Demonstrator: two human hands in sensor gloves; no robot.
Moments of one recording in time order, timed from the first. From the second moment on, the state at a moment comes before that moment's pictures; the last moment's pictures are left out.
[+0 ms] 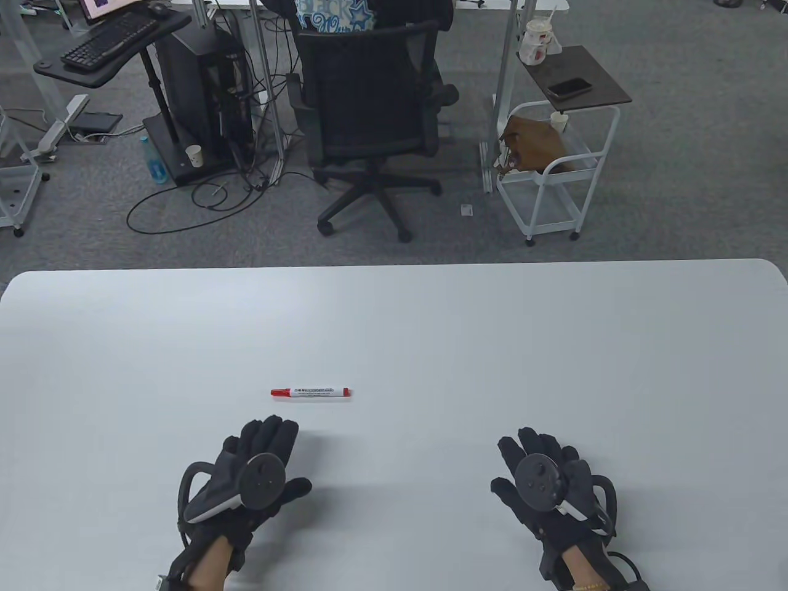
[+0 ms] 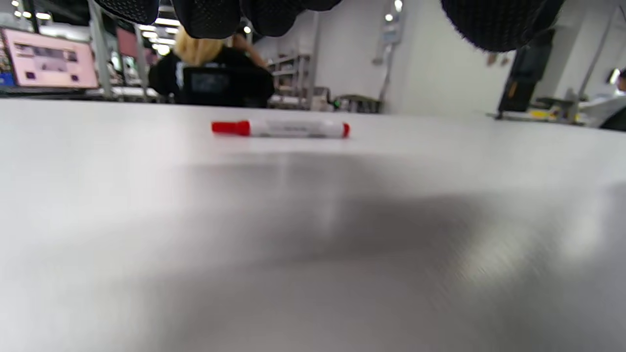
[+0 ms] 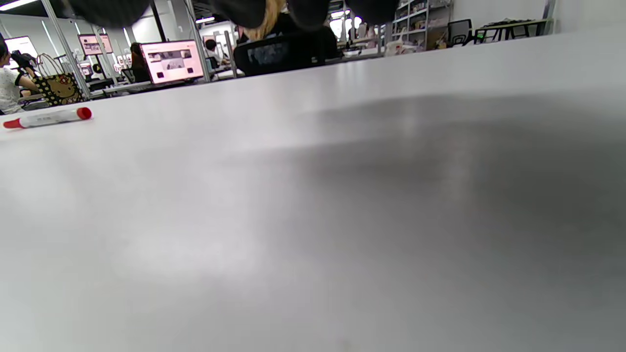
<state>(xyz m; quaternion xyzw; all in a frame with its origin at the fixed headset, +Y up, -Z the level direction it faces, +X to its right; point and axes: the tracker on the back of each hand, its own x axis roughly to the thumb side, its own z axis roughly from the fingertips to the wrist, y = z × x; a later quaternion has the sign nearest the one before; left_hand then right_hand) -0.245 -0.733 -0.321 -0.08 -0.15 0.02 0.98 0.188 -0.763 -0.301 0.07 0.06 0.99 0.09</state>
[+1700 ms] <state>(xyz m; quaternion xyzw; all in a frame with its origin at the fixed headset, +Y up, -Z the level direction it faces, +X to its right) -0.152 -0.727 -0.283 0.01 -0.29 -0.04 0.96 0.153 -0.765 -0.285 0.15 0.08 0.98 0.08</state>
